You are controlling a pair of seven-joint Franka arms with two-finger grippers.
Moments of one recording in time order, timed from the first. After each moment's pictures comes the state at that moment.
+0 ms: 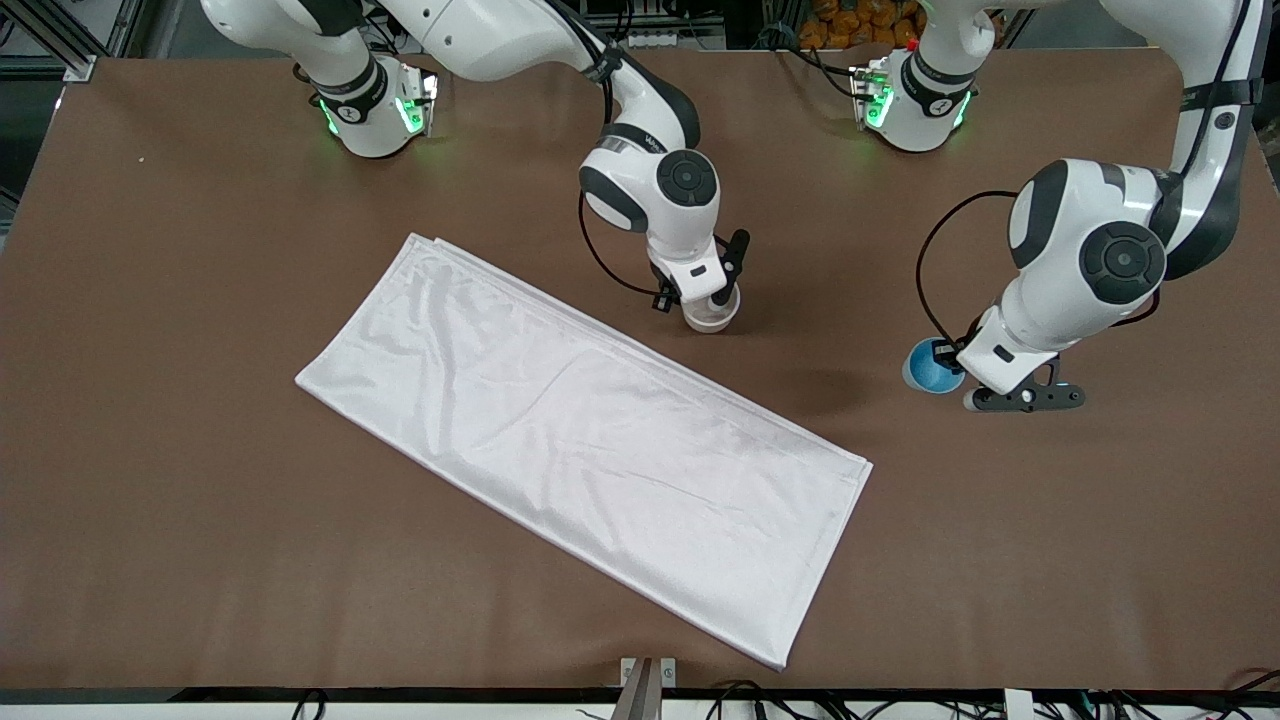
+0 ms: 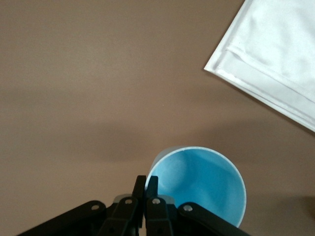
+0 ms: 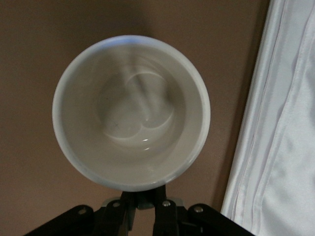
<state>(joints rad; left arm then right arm) -0.04 0.21 -0.16 -1.95 0.09 2.09 -0.24 0.83 0.73 0.14 -1.48 -0.06 2.14 -0.24</state>
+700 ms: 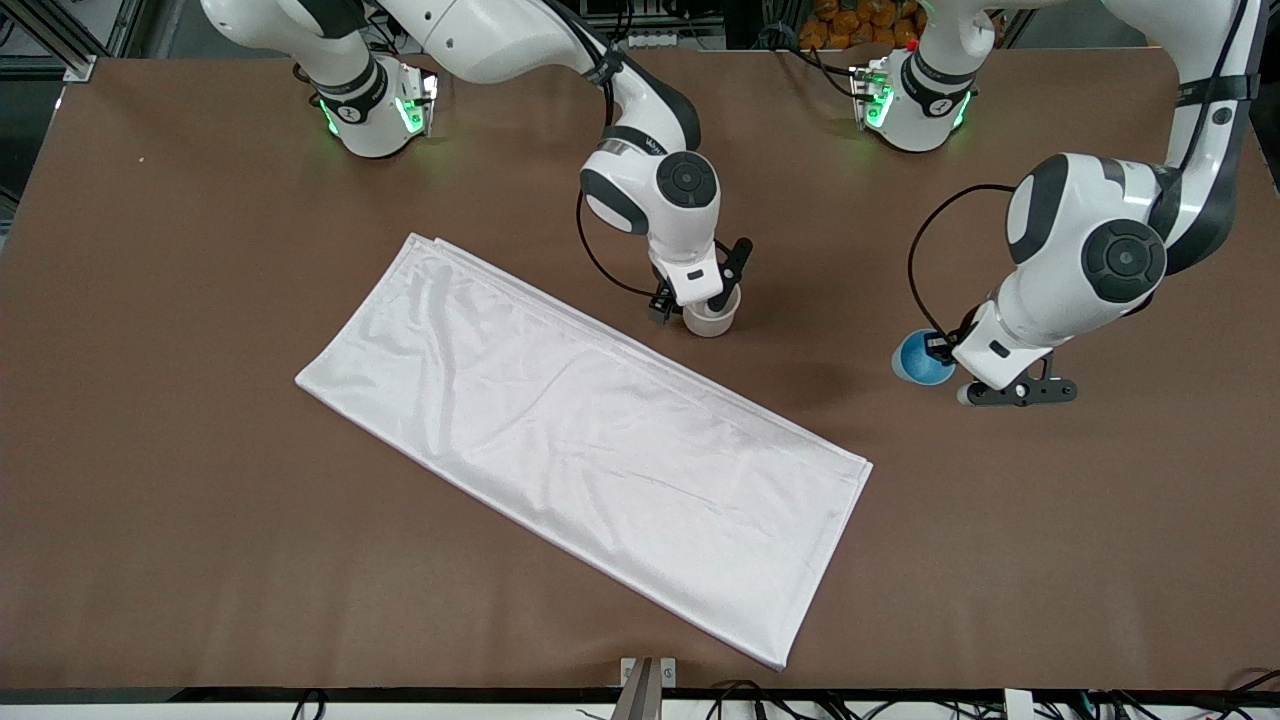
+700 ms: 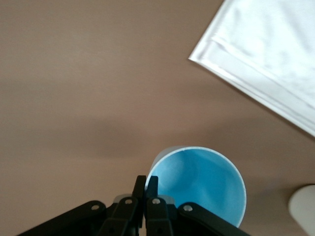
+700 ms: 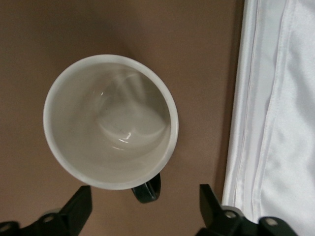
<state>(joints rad) -0.04 0.20 -0.19 -1.95 0.01 2.06 -0.26 0.83 0.72 0.13 -1.46 -0.06 2.13 -0.14</state>
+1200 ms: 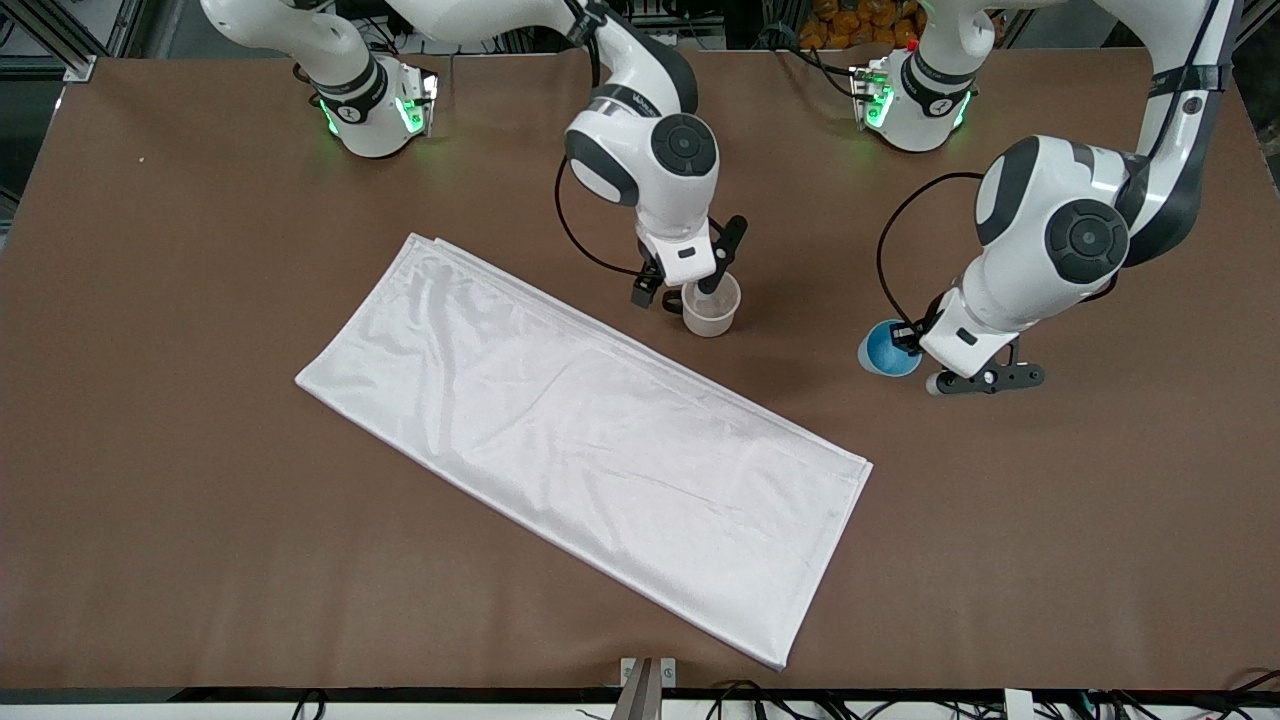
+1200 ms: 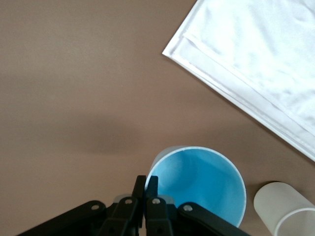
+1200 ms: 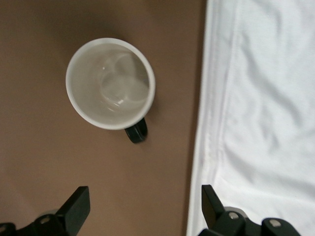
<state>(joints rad) -0.05 0.18 -0.25 -1.95 0.00 2.05 -0.38 0.80 0.59 0.13 -1.45 -0.06 1.93 -0.16</state>
